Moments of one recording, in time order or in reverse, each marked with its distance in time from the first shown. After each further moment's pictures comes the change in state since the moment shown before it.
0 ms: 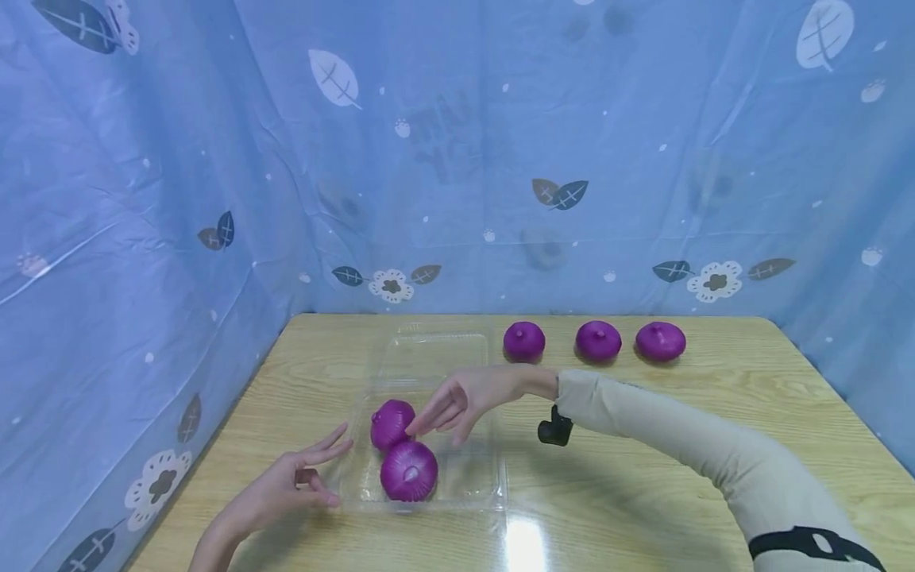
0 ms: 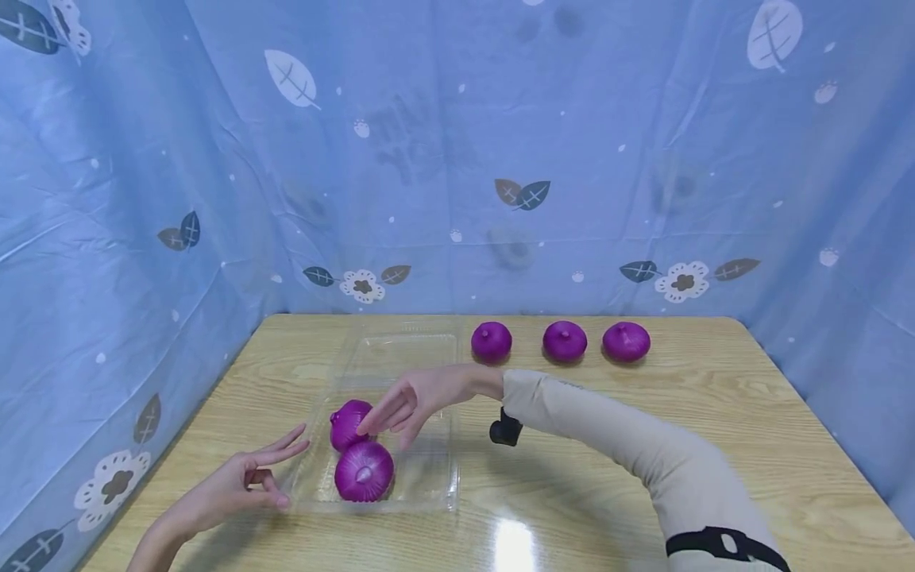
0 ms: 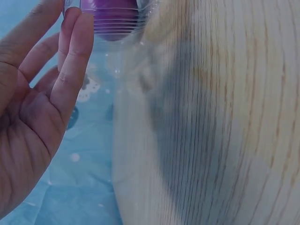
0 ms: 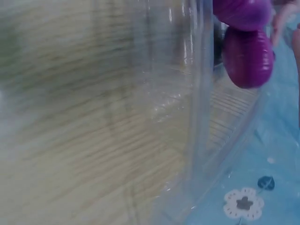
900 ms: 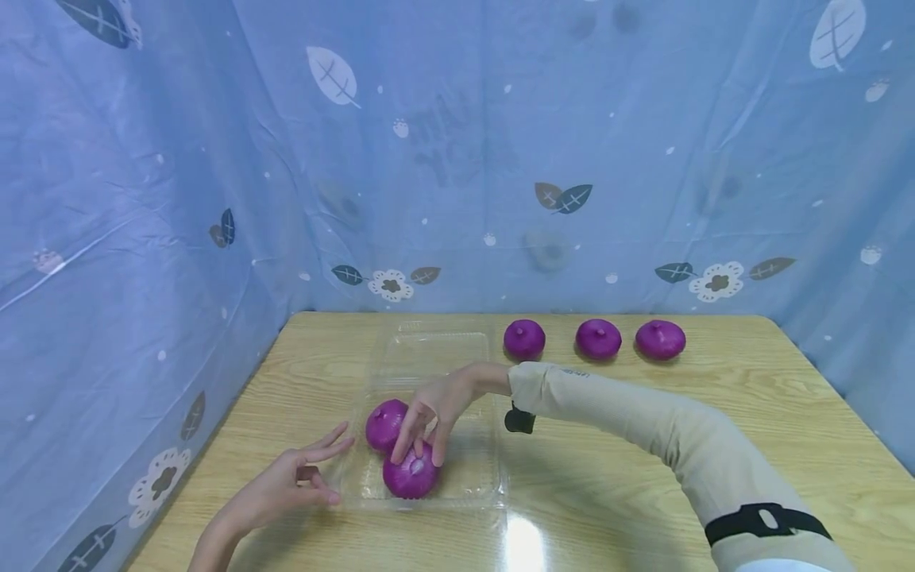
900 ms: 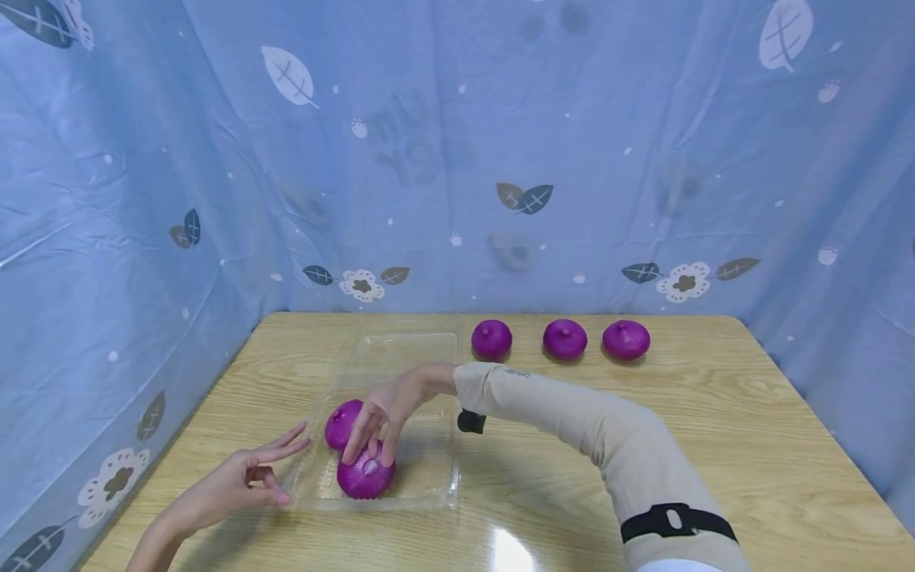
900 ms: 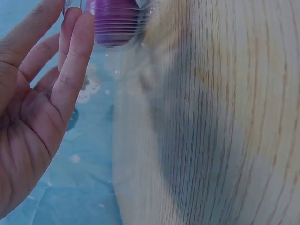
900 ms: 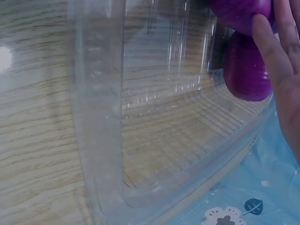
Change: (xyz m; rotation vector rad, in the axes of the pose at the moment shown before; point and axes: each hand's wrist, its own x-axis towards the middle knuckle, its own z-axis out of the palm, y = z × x) left_hand 0.003 0.007 0.001 0.022 -0.002 -0.023; right_hand 0.049 -0.006 0.000 -0.175 -0.195 0.222
